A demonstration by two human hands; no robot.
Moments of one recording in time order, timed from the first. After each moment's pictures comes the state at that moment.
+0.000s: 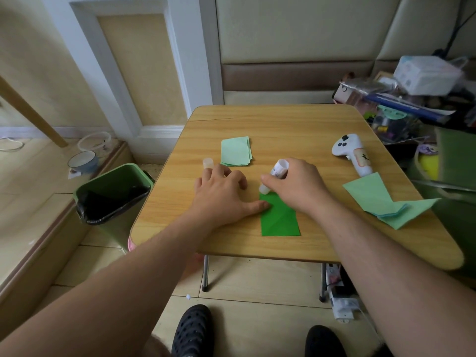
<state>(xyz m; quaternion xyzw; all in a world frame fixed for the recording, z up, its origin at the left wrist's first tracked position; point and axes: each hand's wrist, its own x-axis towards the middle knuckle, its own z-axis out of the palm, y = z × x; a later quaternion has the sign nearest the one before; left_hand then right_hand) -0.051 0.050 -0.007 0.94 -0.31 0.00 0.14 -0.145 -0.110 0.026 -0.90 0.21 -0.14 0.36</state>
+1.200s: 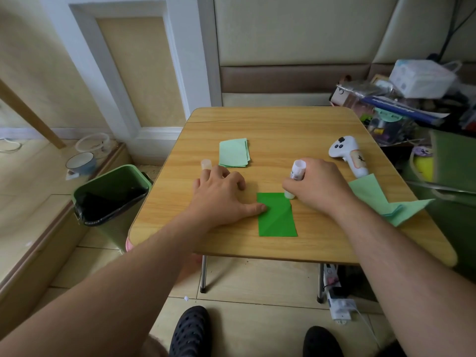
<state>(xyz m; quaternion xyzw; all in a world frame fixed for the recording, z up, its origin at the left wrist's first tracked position) -0.052 0.052 0.000 0.94 -0.32 -0.03 0.14 -0.166 -0.138 0.035 -0.92 0.24 -0.14 0.28</state>
